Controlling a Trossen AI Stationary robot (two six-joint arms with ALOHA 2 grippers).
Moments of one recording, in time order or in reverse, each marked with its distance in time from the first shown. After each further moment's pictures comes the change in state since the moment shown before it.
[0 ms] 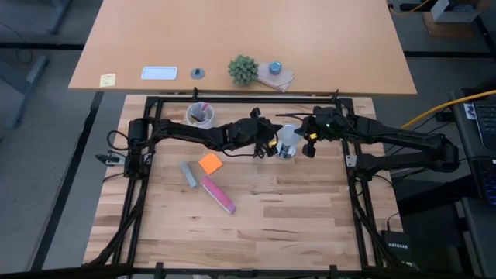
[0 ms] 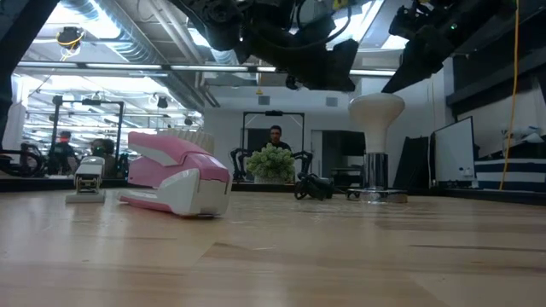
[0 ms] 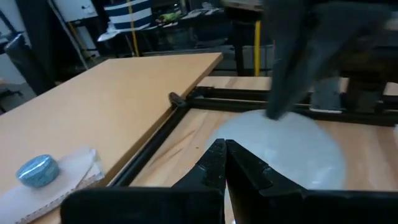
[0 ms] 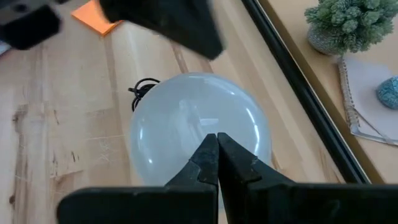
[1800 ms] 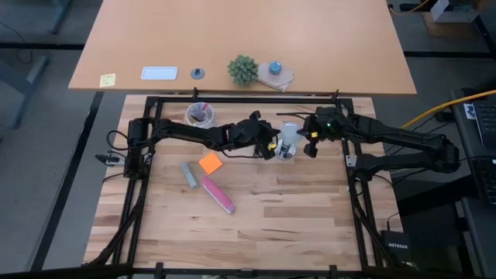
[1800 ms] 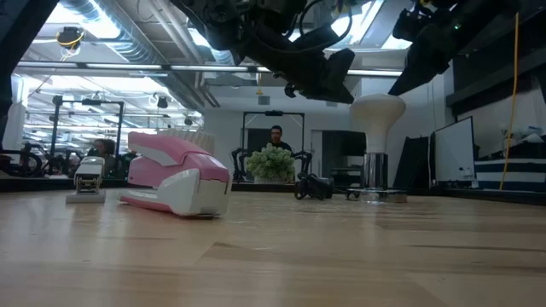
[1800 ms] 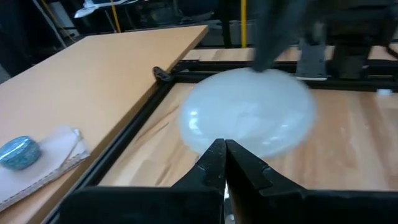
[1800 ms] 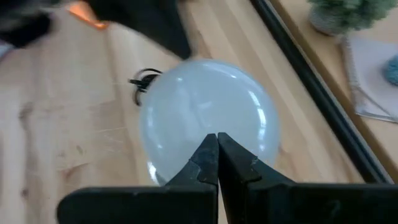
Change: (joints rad) left arm 0.016 0.000 0.000 -0.116 0.047 -0.017; right arm 0.000 -0.003 0.003 -0.058 -0.023 0.058
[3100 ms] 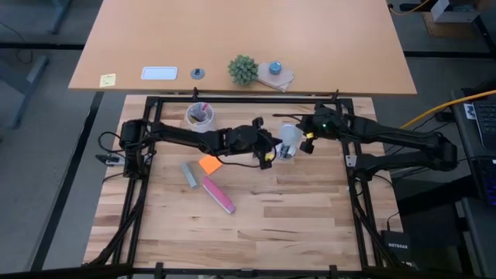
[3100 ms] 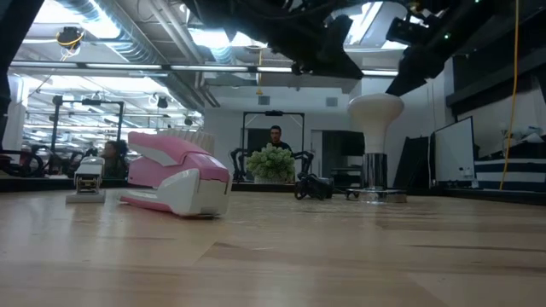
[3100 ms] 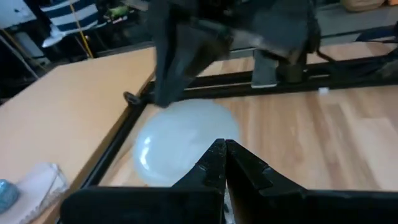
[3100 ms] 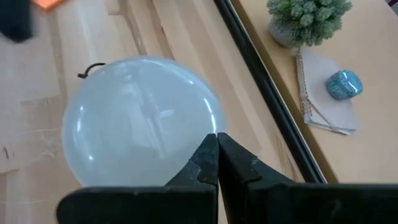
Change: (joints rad) left arm -0.075 -0.068 0.000 -0.059 0.052 0.095; right arm 0.000 0.038 -0.005 0.066 0.180 -0.114
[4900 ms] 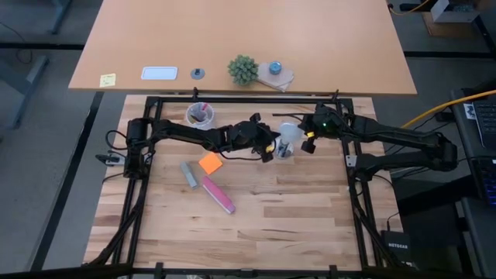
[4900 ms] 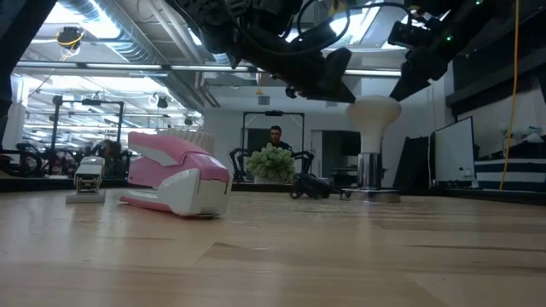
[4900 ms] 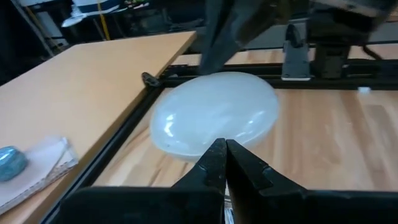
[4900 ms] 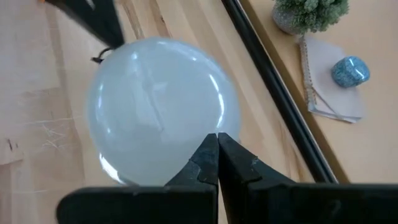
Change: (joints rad) left arm 0.074 0.060 -0.046 0.119 -0.019 -0.067; right arm -0.001 0.020 0.001 -0.047 -0.037 0.029
